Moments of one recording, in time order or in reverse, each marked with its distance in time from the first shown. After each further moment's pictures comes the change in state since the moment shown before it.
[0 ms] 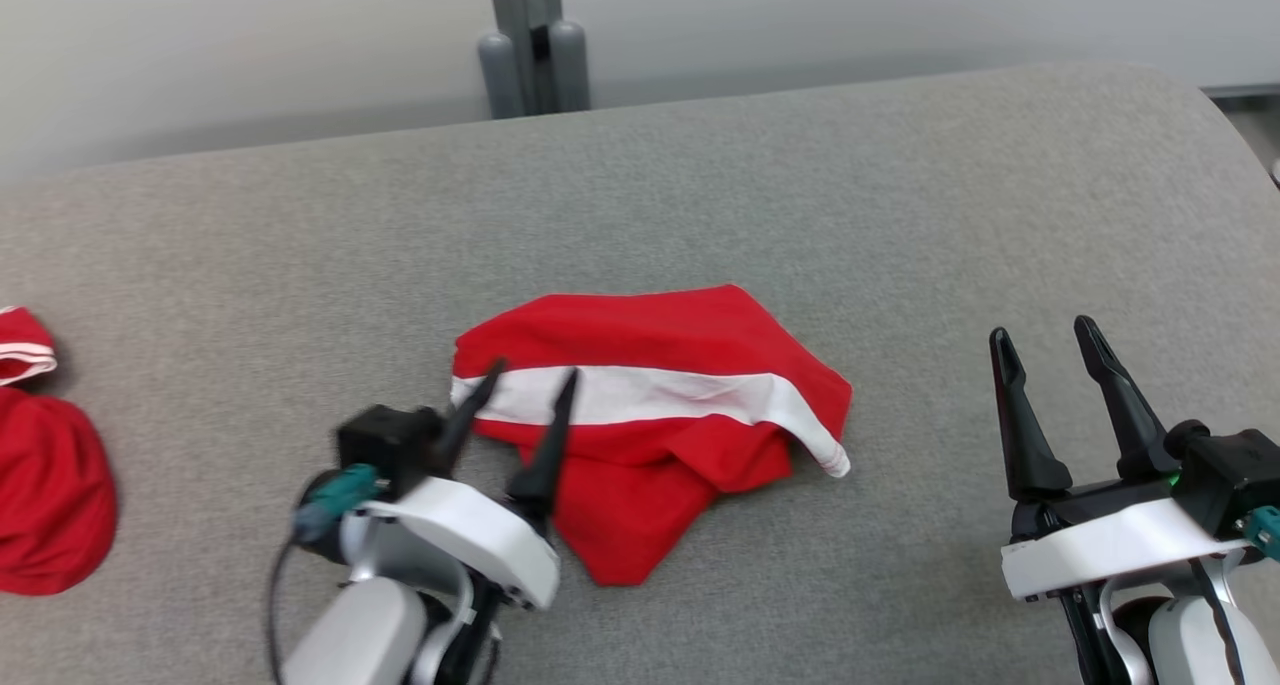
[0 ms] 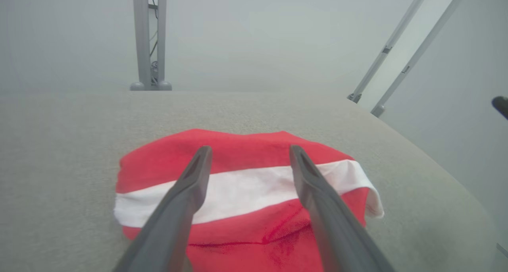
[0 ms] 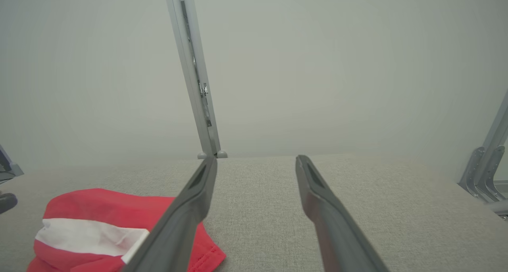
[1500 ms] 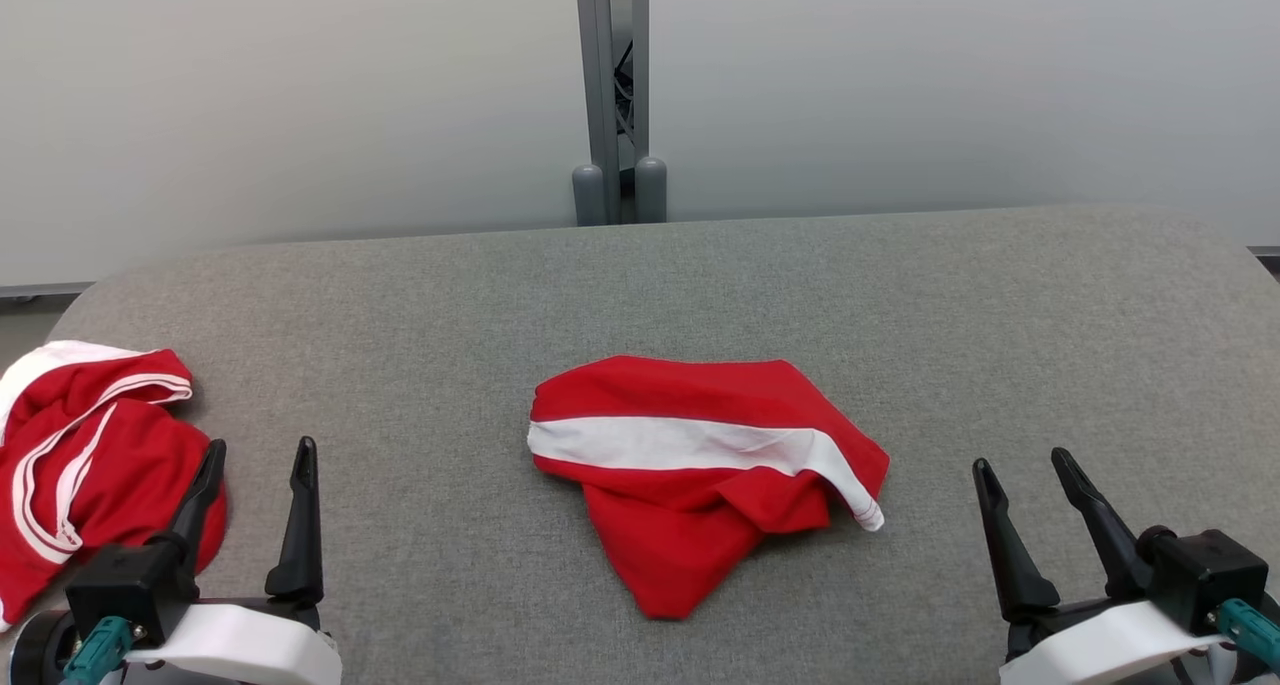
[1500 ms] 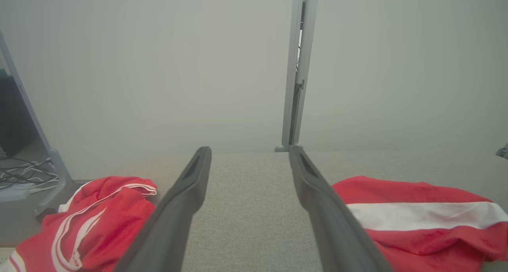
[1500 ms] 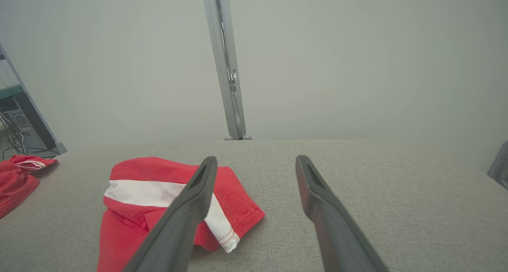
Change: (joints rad) left arm 0.328 0.236 0.264 -0.284 0.098 0.181 -0.058; right arm 0.192 0.000 0.007 -0.035 0.004 0.000 0.078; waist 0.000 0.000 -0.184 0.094
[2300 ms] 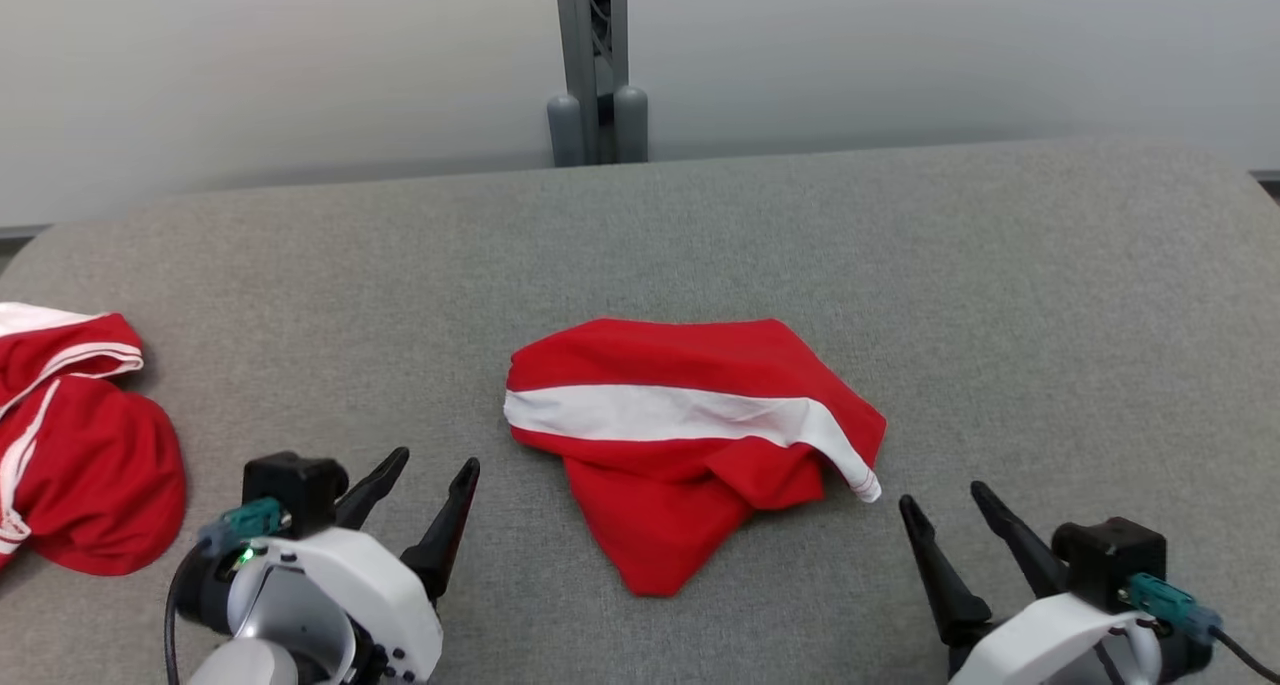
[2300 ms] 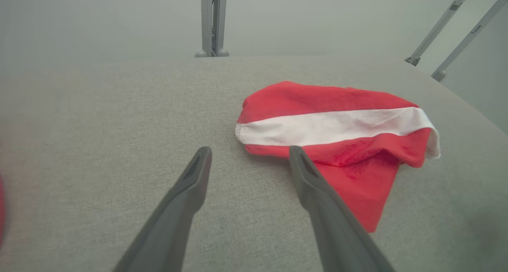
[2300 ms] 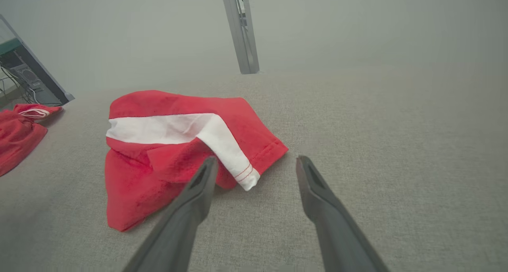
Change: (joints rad) left arm -0.162 -0.032 -0.166 0.137 -0.134 -0.184 0.277; right arm -0.023 0.000 0.079 0.055 0.045 0.000 0.123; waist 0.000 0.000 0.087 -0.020
